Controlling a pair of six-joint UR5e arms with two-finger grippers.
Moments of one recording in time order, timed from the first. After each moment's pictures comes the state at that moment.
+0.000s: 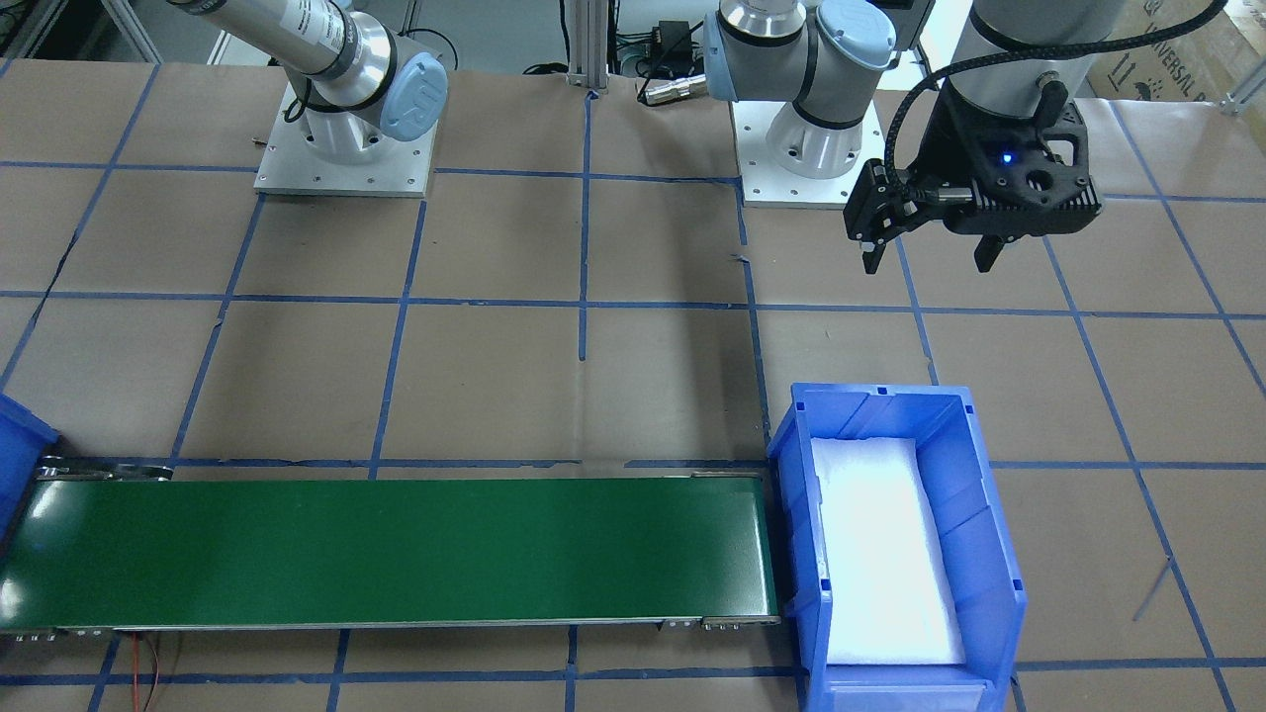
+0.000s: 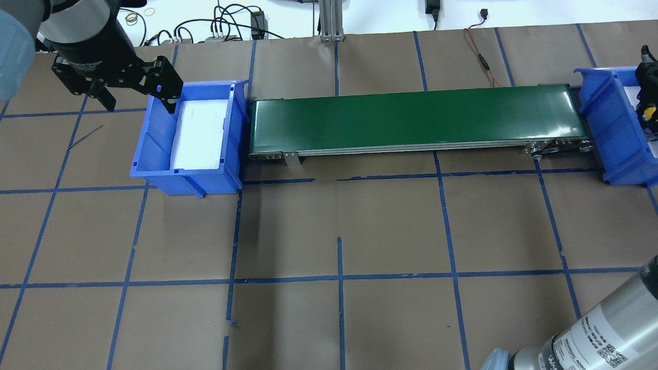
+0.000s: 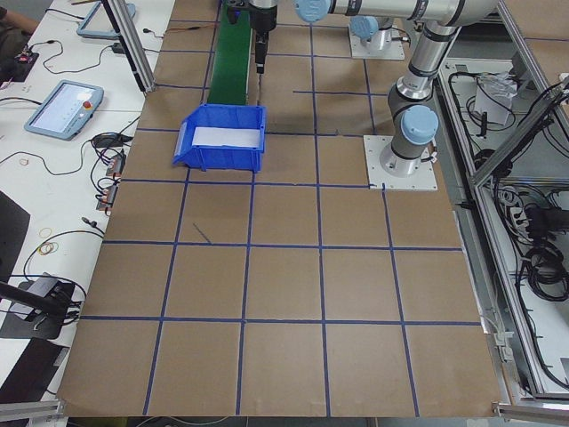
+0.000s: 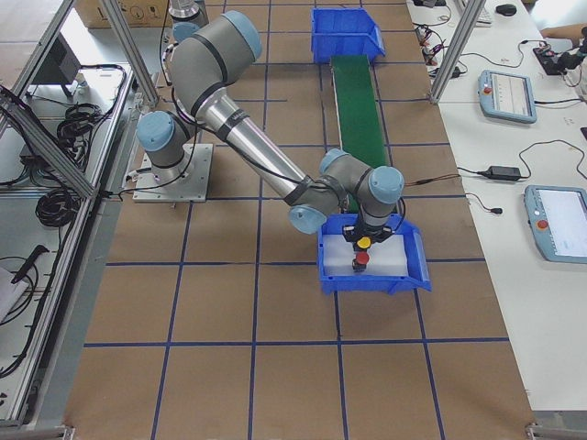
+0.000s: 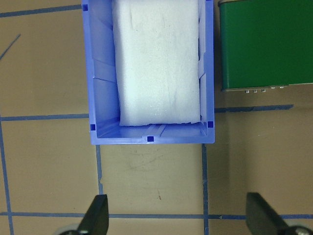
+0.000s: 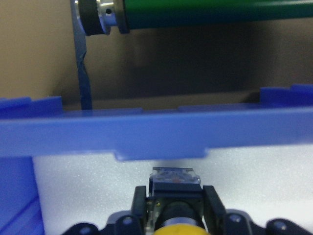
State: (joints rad) left arm -1.54 -1.58 -1.51 -1.56 1.67 0.08; right arm 0.91 -0.97 1.42 -2.04 -1.58 -2.19
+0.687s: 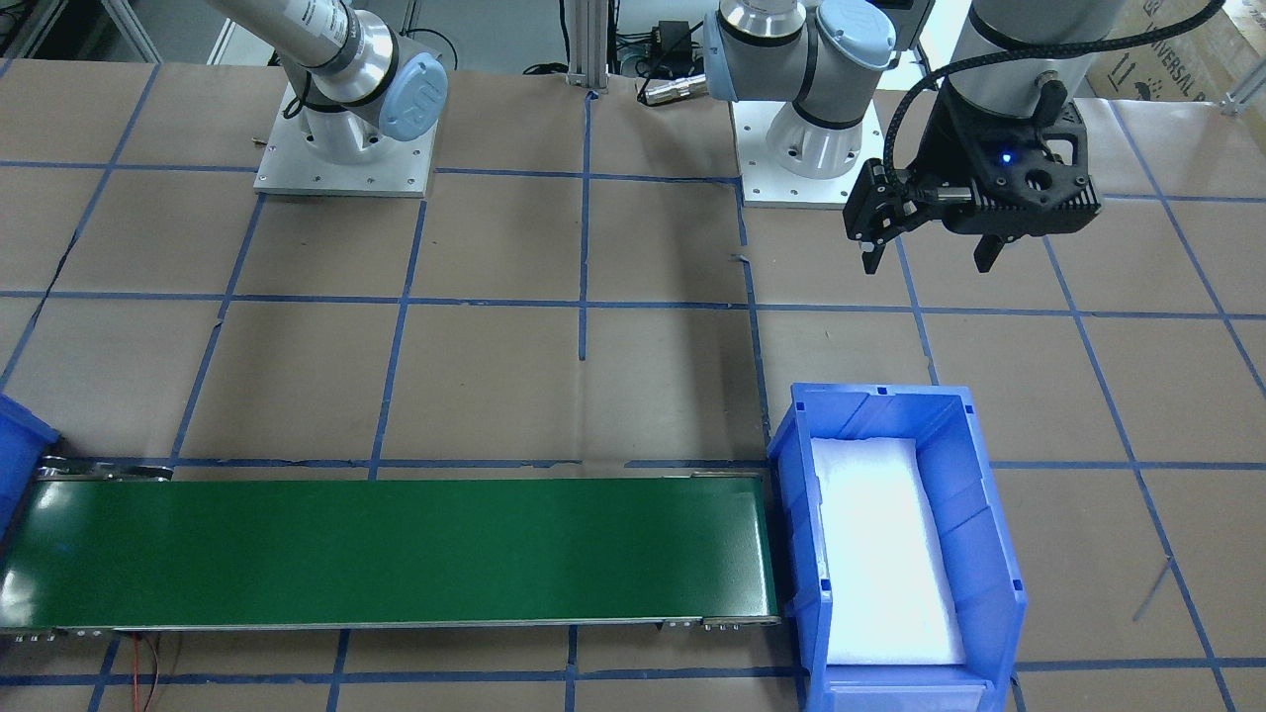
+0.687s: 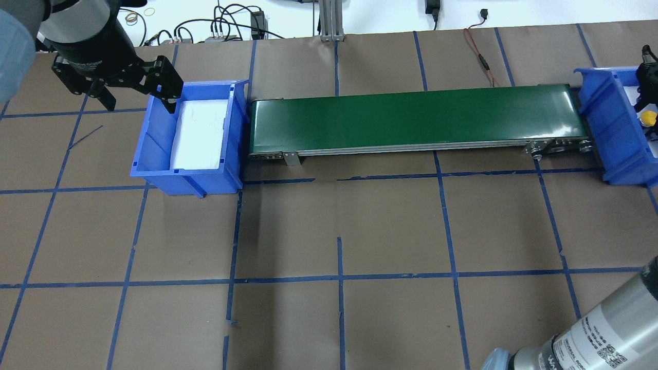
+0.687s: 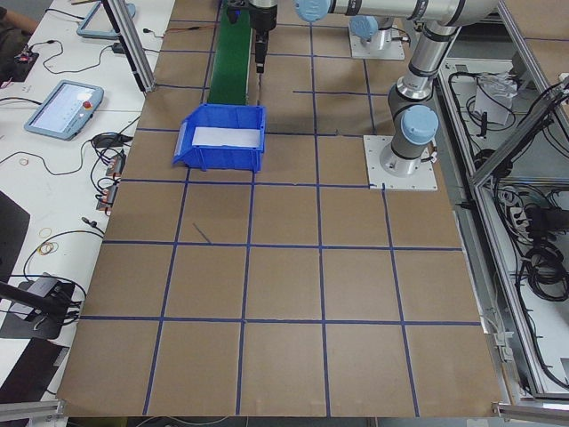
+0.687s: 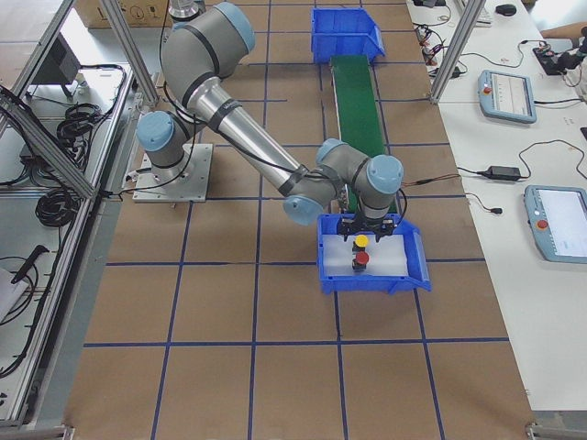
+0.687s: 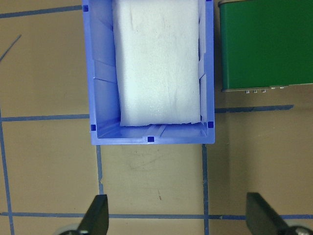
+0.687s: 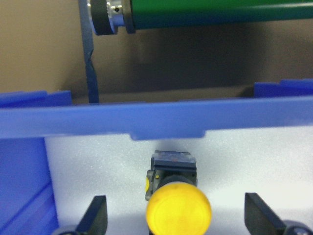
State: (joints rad) left arm -1.54 -1.58 -1.51 -1.56 1.67 0.08; right arm 0.90 -1.06 1.41 -1.96 -1.59 -2.19
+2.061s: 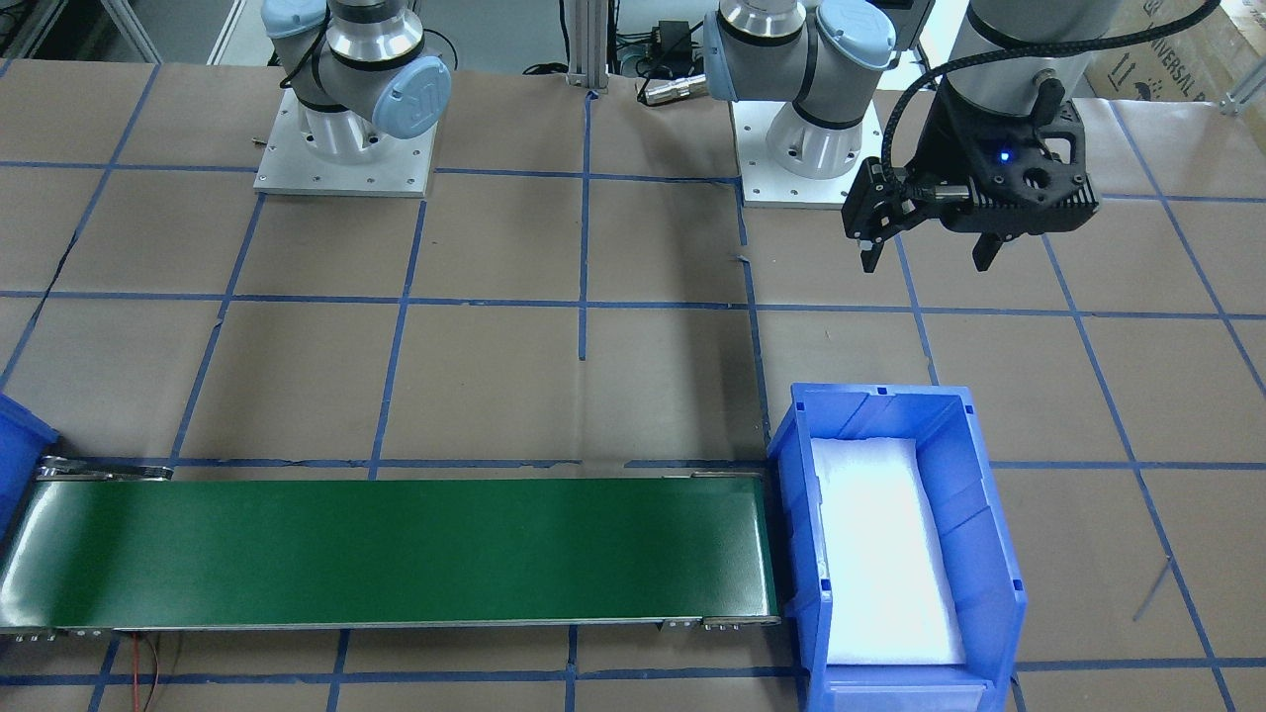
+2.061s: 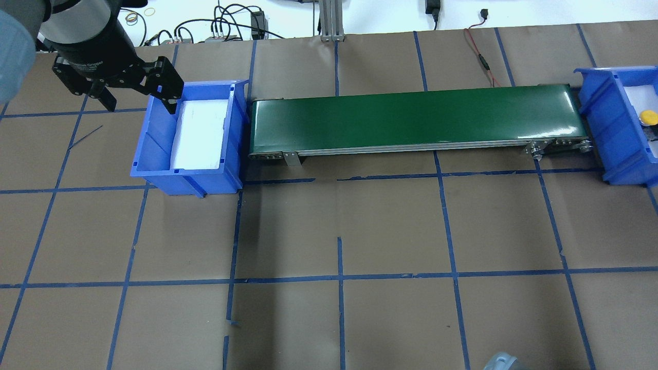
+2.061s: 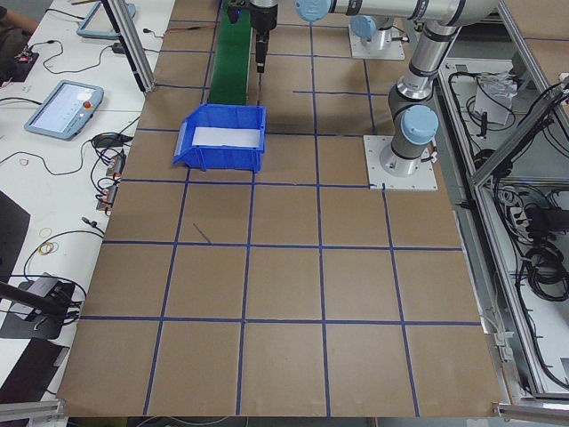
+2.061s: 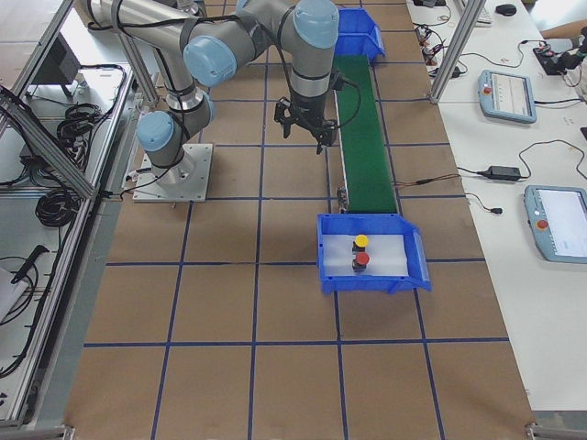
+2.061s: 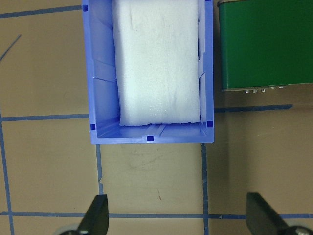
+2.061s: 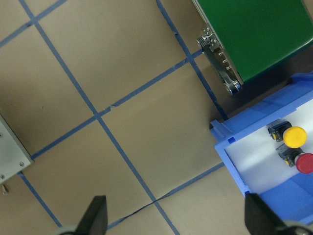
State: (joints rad) left arm -1.54 -1.58 -1.51 -1.56 1.67 0.08; right arm 0.94 -1.62 1.51 -1.43 -1.58 -1.58
